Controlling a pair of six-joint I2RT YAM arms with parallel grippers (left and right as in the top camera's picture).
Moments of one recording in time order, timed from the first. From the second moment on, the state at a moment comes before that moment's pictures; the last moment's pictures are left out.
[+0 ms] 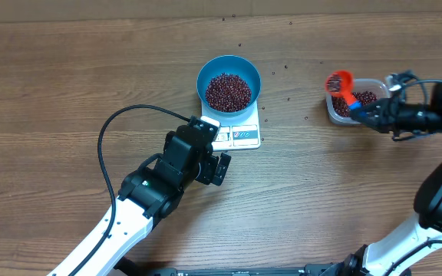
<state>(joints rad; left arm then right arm) -0.60 1.18 0.81 -0.45 -0.10 -0.15 -0.45 1.95 1.50 -1.41 -1.06 -0.55</state>
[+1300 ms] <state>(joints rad) -0.60 1.18 0.81 -0.45 -0.10 -0.15 0.32 1.95 1.87 -1.15 -0.40 -0.06</state>
